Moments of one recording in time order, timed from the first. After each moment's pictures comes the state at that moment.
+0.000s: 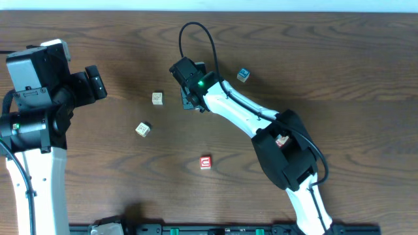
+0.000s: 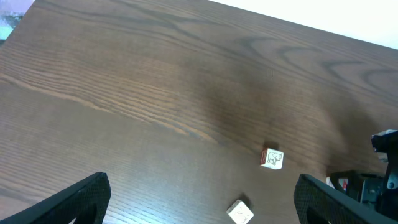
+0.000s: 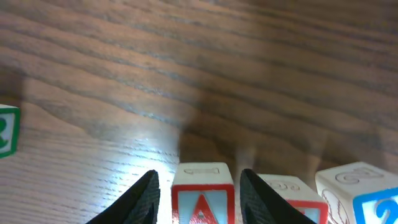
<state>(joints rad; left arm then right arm) 0.19 1.23 1.39 -0.94 0.02 -0.09 0.71 2.25 1.74 -0.69 0.19 0.53</state>
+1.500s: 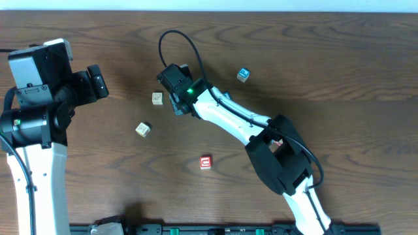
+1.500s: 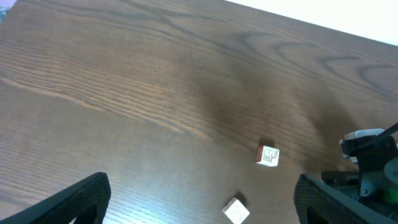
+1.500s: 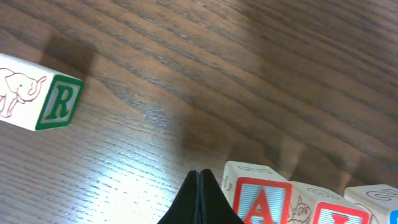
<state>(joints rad) 0.19 1.25 1.39 -0.93 0.04 -0.09 0.78 2.25 1.76 -0.67 0.24 0.40</state>
